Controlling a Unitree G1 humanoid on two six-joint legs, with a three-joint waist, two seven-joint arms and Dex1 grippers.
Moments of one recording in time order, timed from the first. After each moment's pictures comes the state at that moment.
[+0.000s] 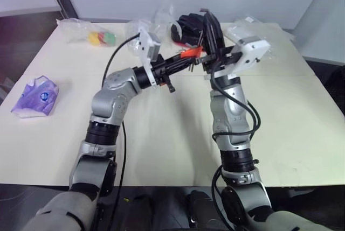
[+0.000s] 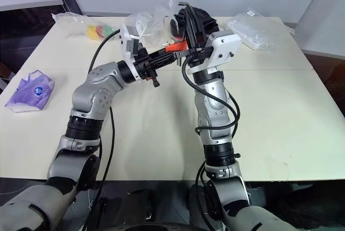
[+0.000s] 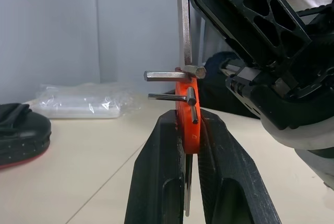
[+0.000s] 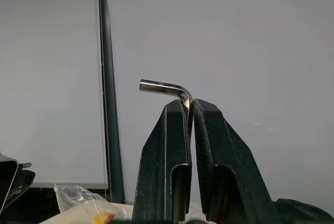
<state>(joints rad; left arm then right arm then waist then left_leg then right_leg) -0.83 0.23 -0.02 0.16 -0.49 0.39 -0.88 -0.62 0.06 0.00 -0.04 0.21 -0.19 0.20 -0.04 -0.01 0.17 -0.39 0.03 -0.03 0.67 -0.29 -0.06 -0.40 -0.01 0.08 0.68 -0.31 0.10</state>
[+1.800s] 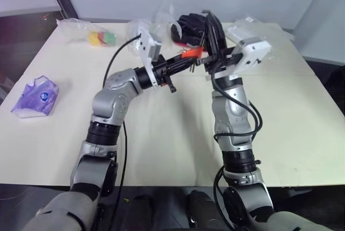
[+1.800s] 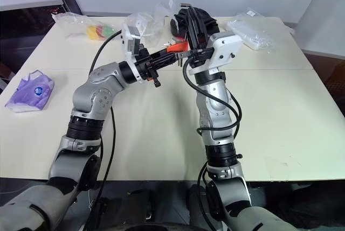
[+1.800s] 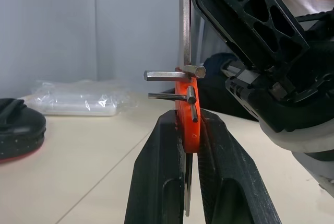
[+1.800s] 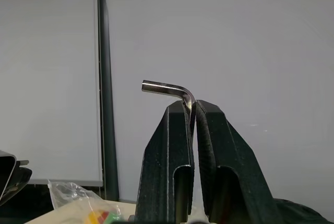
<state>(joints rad) -0.83 0.22 -0.01 0.15 -0.51 0.43 -0.87 -0.61 0.04 0.00 -0.05 0.19 -0.20 0.18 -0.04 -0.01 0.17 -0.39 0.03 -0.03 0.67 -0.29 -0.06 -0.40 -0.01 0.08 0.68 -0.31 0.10</state>
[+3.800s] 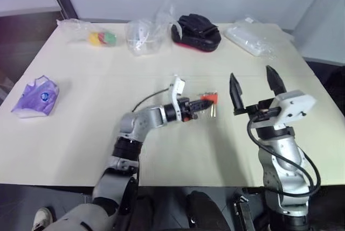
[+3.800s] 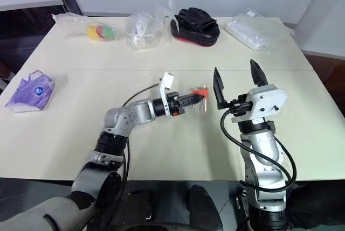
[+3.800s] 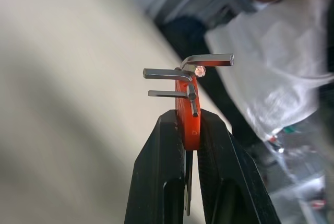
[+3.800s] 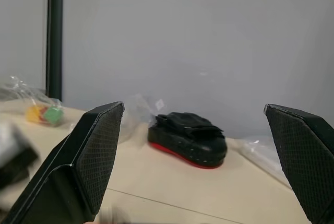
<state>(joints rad) -0.70 -0.02 -0.01 0.35 -0.65 0.92 -0.62 -0.02 -0.20 -0.12 -0.60 0.17 0.05 0.17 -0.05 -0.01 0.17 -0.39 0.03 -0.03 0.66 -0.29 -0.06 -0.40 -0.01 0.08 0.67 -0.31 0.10</state>
